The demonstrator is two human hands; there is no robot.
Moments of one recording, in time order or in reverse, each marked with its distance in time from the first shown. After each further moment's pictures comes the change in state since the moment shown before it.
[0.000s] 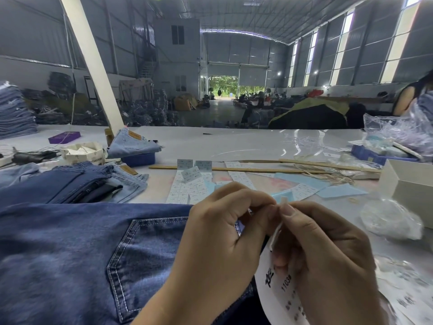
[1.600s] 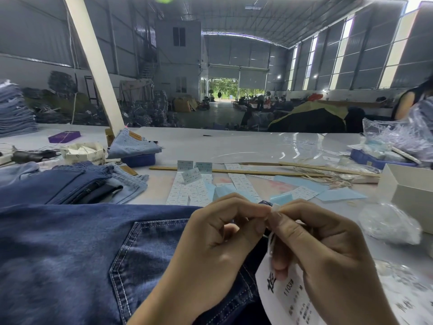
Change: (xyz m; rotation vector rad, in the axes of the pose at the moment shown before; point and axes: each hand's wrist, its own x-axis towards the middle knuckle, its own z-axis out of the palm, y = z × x) left_hand -0.011 -0.022 -0.003 -0.472 -0.106 -0.129; right_hand 0.007 -0.003 -0.007 -0.161 -0.218 -0.057
